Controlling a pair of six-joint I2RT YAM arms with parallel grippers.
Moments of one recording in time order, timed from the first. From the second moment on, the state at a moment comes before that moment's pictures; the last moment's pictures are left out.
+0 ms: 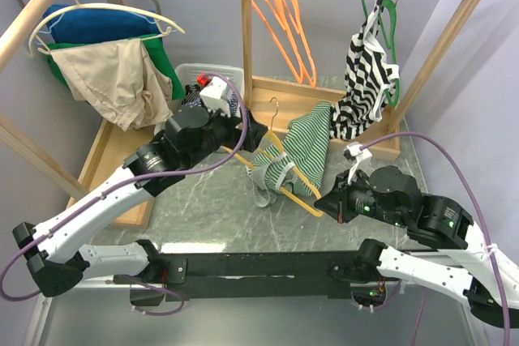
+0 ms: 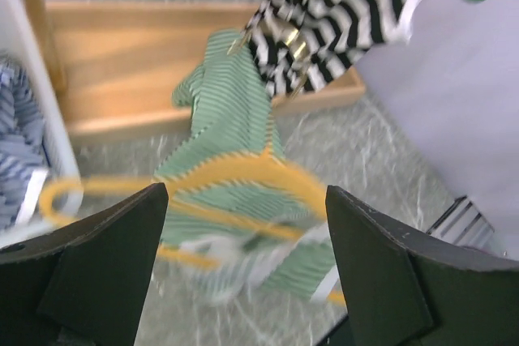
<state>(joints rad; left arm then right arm) -0.89 1.14 1.28 -0.35 -0.20 -0.43 0.99 0.62 1.09 -1.00 0.07 0.56</state>
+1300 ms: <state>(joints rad) -0.89 1.33 1.31 -0.22 -0.10 -0.36 0.99 0.63 1.10 -0.99 0.01 0.54</state>
